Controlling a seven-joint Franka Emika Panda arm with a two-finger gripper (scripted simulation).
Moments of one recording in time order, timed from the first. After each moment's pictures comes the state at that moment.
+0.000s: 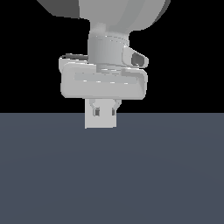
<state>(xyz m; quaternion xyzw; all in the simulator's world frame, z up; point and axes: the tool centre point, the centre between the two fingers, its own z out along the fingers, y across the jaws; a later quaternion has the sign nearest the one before) -0.007 0.019 0.100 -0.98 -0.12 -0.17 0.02</state>
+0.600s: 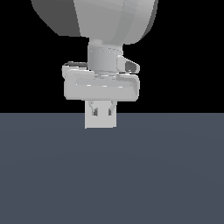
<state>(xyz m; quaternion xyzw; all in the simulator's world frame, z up) 0.030 0.029 0.100 -0.98 -0.12 -0.17 0.02</state>
